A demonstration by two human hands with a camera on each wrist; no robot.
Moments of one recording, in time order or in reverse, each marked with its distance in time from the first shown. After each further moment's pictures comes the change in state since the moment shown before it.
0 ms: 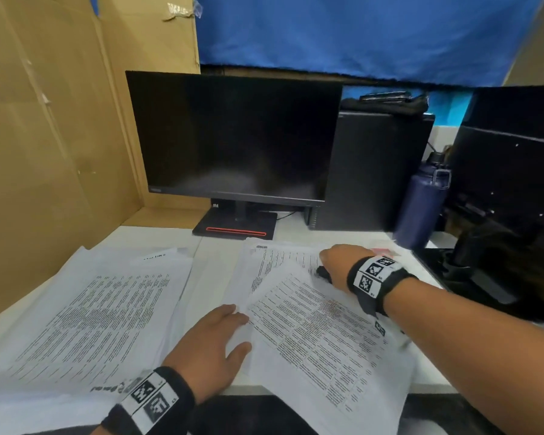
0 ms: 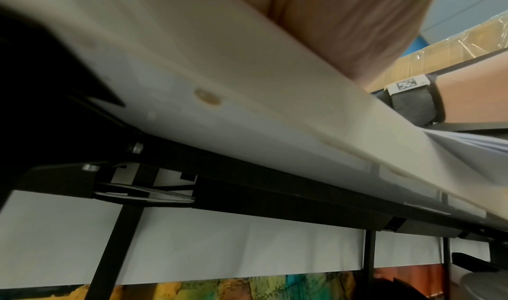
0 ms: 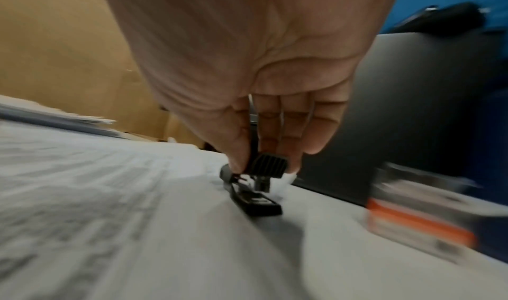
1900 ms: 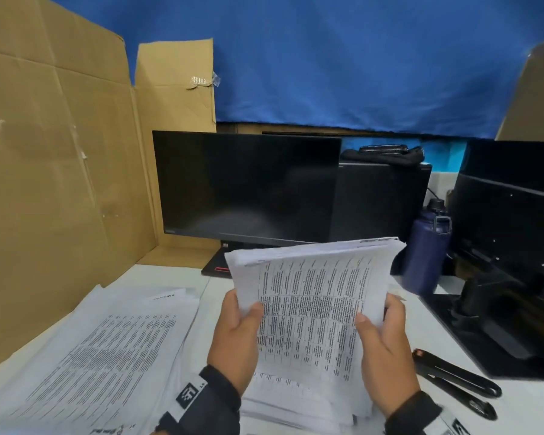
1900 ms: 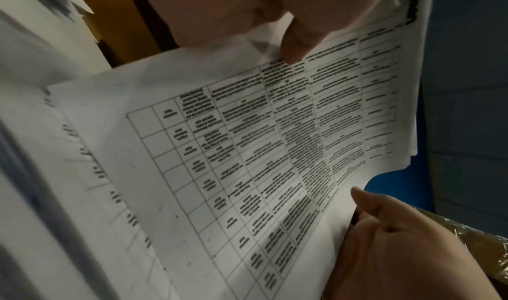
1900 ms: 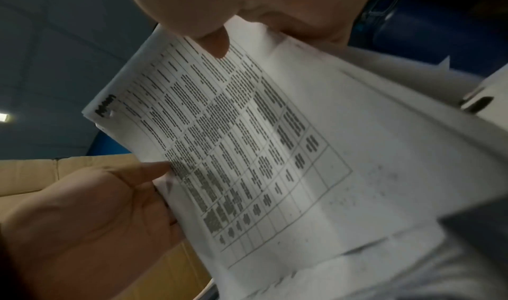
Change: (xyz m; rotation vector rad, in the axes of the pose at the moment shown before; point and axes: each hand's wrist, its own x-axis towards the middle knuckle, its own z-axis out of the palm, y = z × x) left_hand 0.028 0.116 -0.058 -1.054 0.465 -0.216; right_hand -0.110 -0.025 0.028 1.506 0.805 0.082
